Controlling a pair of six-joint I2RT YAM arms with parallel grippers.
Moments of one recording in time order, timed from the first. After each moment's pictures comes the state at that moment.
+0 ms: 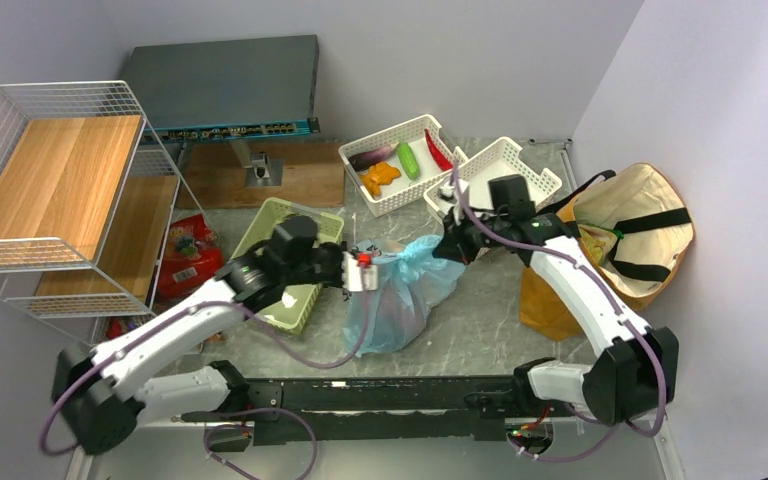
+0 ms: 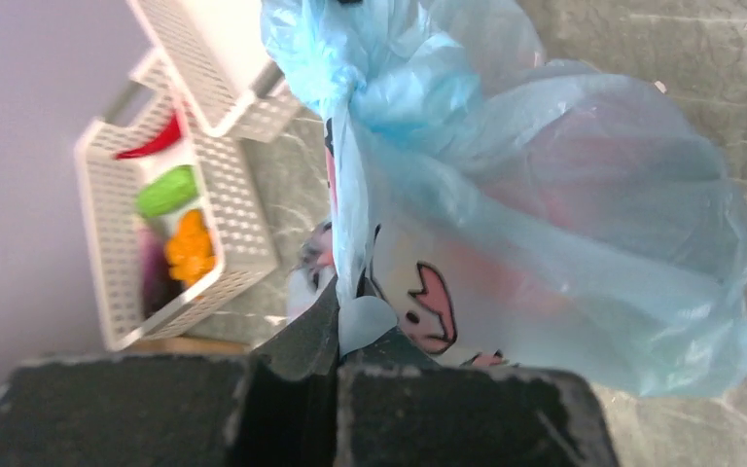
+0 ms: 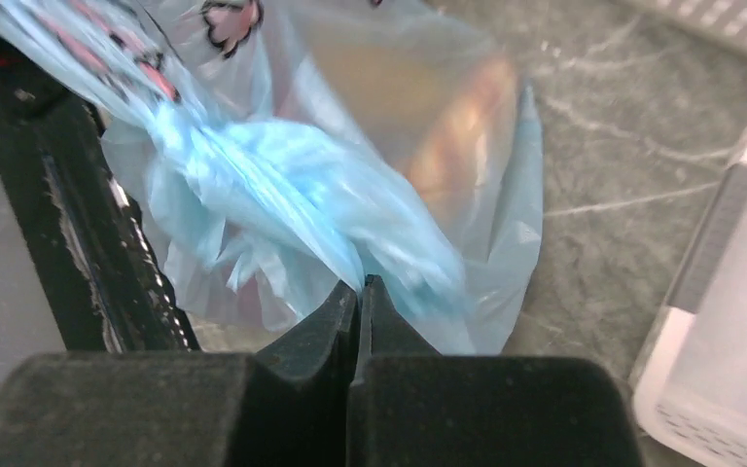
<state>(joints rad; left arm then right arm) -0.82 1.17 0.92 -0.28 0.33 0.82 0.34 1.27 1.03 -0.63 -0.64 -0.35</state>
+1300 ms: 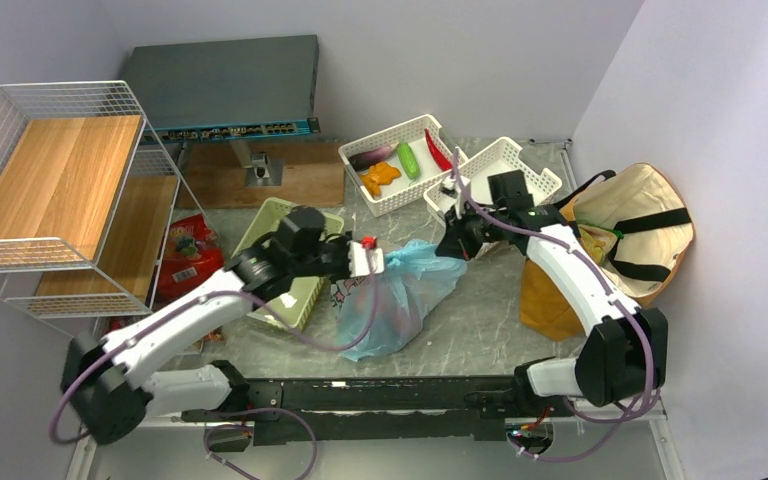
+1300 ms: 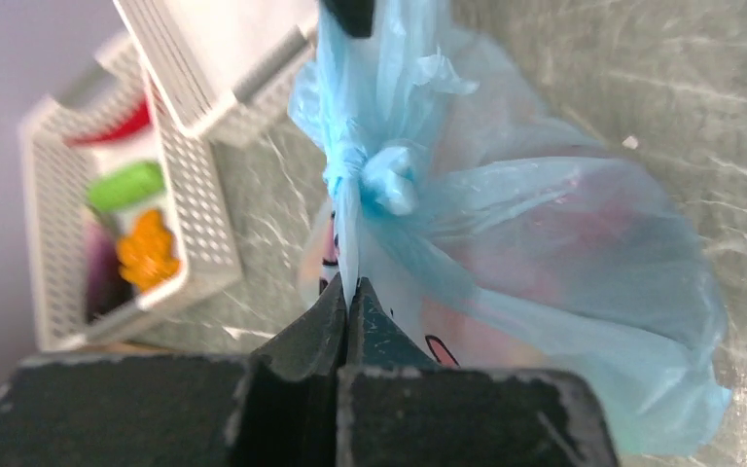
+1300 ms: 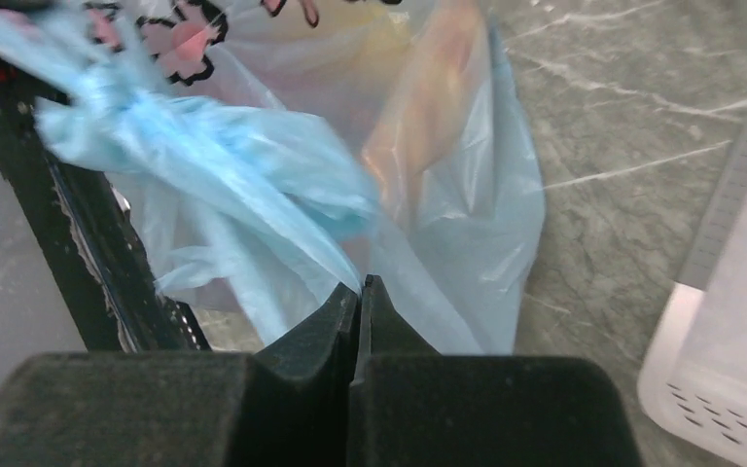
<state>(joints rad) -0.77 1.20 0.95 -0.27 0.37 0.68 0.28 1.35 1.08 -0.68 -0.67 -0.34</state>
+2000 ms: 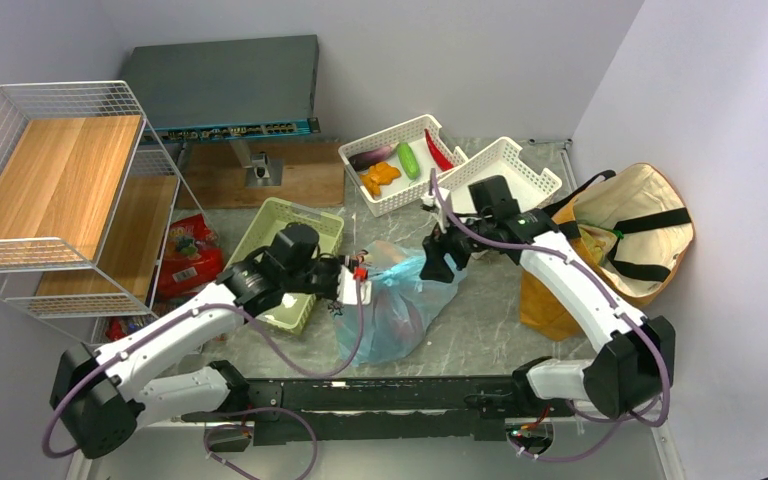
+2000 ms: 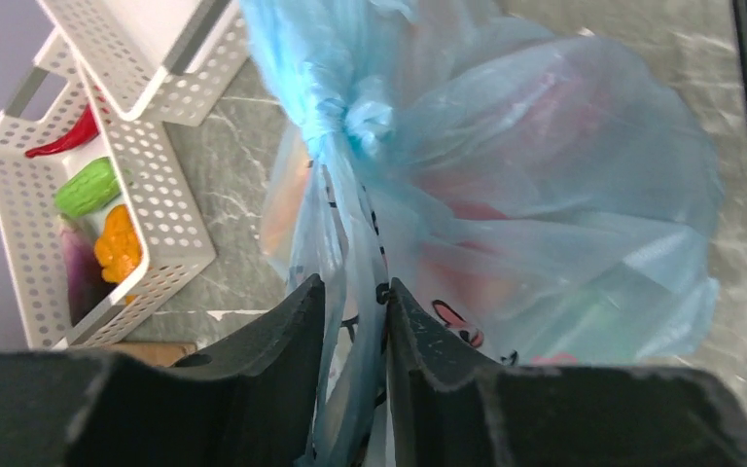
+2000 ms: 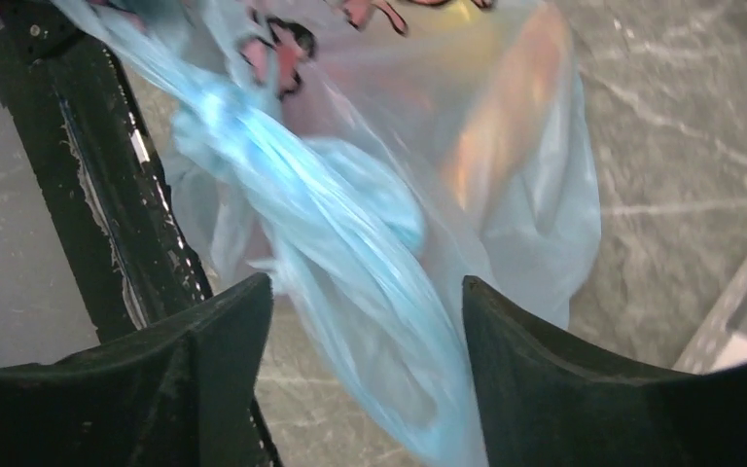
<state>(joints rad) -0.75 1.04 0.79 -0.36 0.46 0.92 0.39 1.28 1.09 -0.75 -0.66 -0.39</state>
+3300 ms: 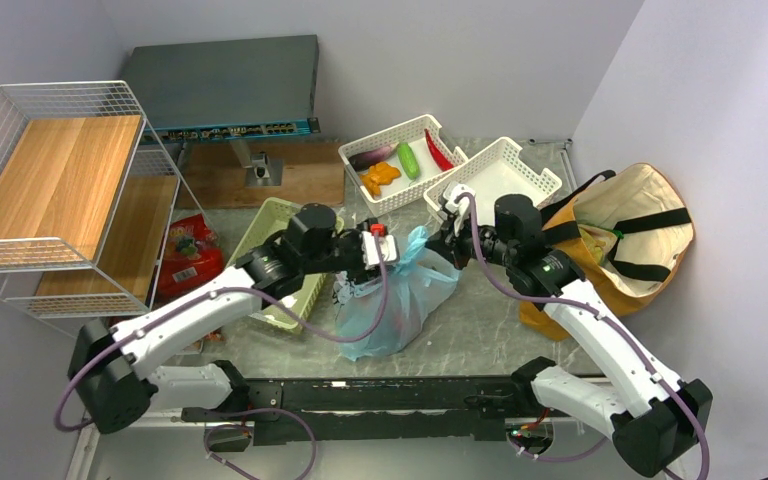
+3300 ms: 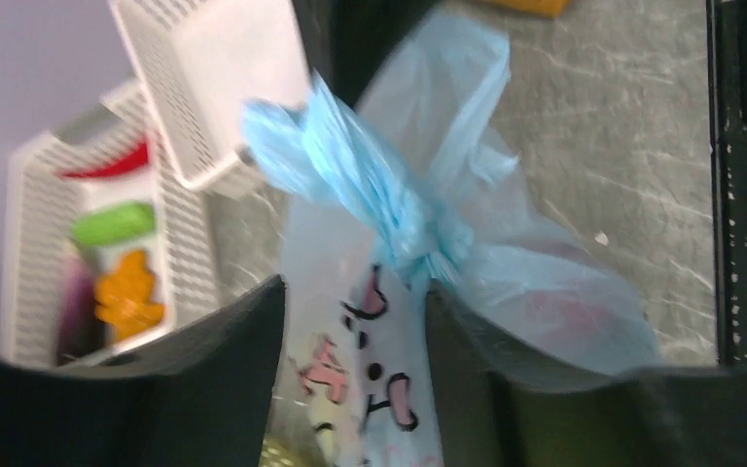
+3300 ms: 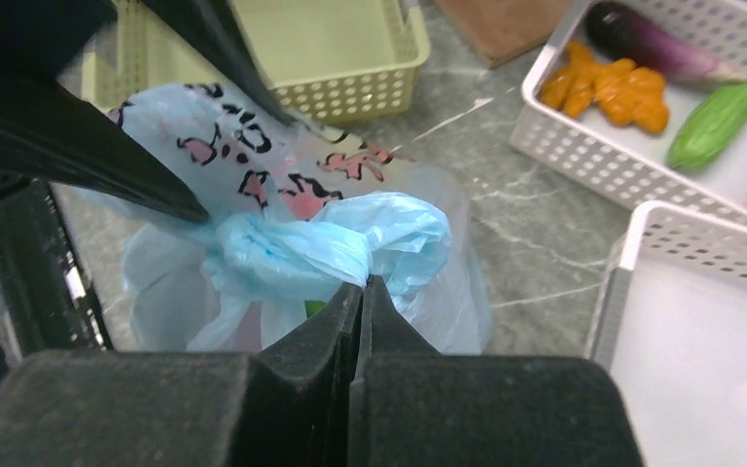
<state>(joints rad) -0.84 1.16 0.97 -0.12 0.39 0.54 0.48 0.98 0.91 -0.35 -0.52 -0.23</state>
